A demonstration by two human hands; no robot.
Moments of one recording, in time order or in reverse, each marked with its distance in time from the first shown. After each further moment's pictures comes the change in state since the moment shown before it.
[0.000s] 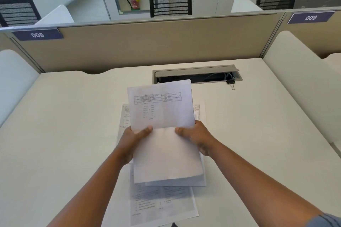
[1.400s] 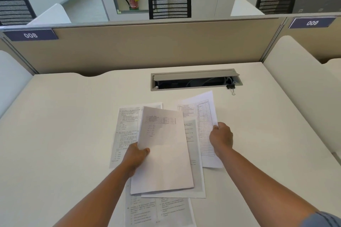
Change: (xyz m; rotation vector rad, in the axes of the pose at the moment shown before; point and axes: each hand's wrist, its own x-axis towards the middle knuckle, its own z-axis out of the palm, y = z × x) left_hand 0.044 -0.055 0.004 0.421 0.193 -0.191; right_hand 0.049 0.025 -0.068 -0.505 0.818 0.096
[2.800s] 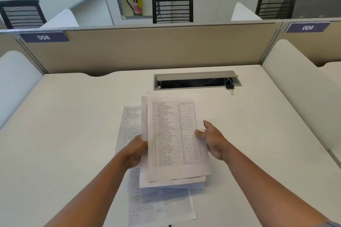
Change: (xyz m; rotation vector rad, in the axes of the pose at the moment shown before) left_hand -0.050 0.030 -0.021 -0.286 -0.470 0.122; right_hand -0.043 -0.006 -0.025 0.535 -0.765 0.001
